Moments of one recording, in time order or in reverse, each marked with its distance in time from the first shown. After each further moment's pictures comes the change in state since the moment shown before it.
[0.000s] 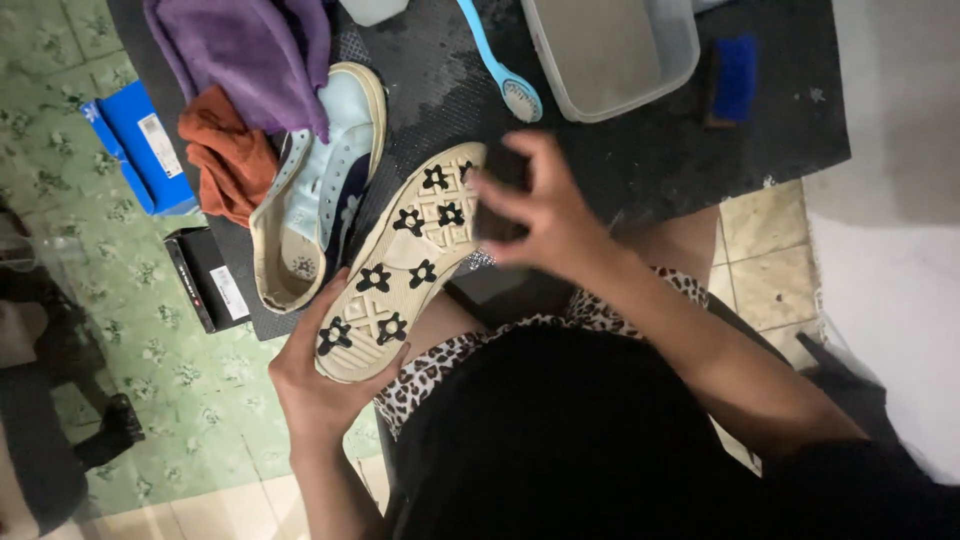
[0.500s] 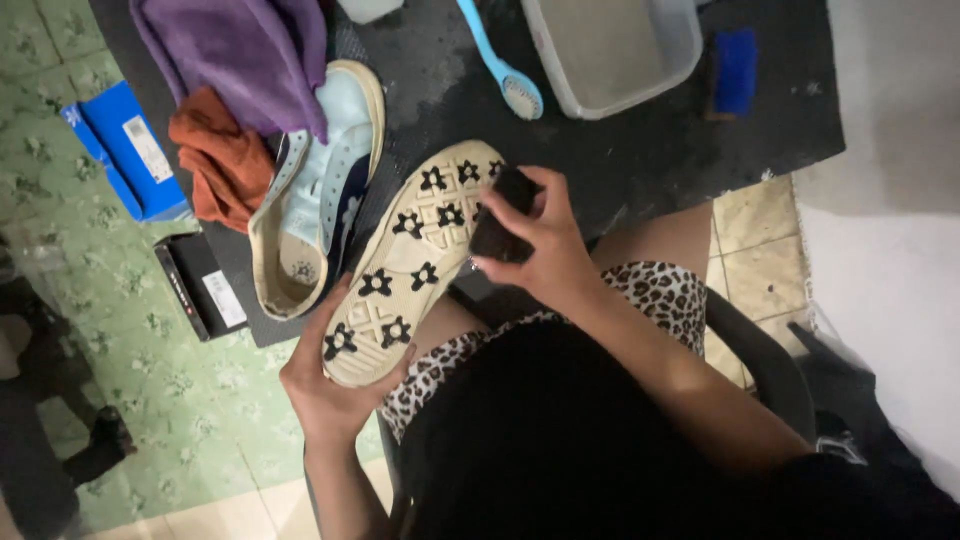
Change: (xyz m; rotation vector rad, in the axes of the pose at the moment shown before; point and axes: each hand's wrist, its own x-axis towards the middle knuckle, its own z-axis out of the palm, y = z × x) left_hand -0.003 -0.011 0.007 -0.128 0.078 0.032; right_hand -0.026 0.023 0.061 -0.053 0.348 -0.084
